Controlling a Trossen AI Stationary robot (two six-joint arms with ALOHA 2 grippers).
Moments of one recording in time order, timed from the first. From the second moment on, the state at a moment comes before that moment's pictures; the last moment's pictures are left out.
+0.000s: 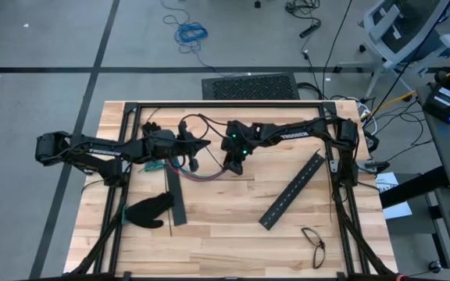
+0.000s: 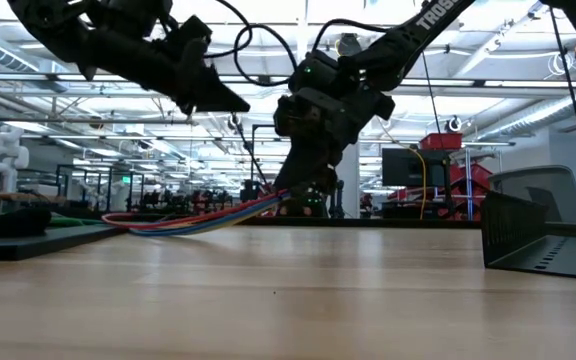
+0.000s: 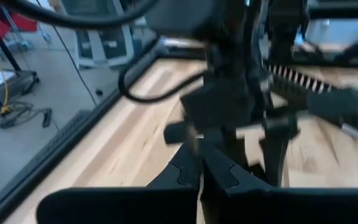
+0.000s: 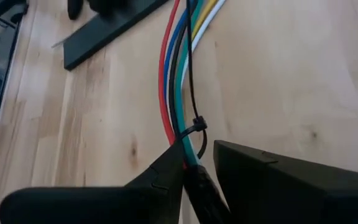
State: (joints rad) left arm 0.19 1.19 0.51 0.45 -0.11 0.06; right arm -0.26 1.95 1.24 -0.20 -0.51 0.14
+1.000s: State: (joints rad) left arm 0.19 1.19 0.51 0.45 -0.16 0.05; right arm -0.21 2.03 1.24 -0.06 -0.44 0.25
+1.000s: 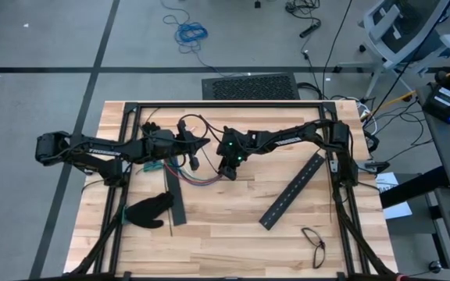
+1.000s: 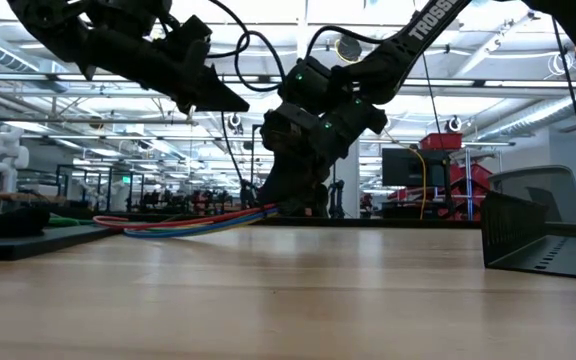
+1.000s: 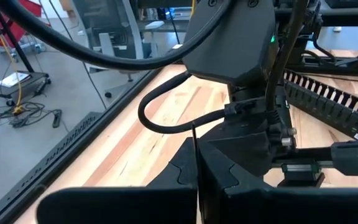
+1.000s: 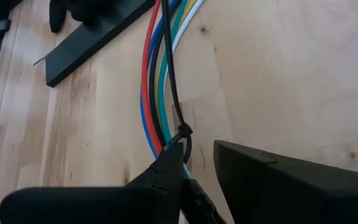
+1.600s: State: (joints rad) left arm 0.19 1.19 0.51 0.37 -0.16 0.00; right arm -0.23 2.03 1.24 -0.06 -0.44 0.24
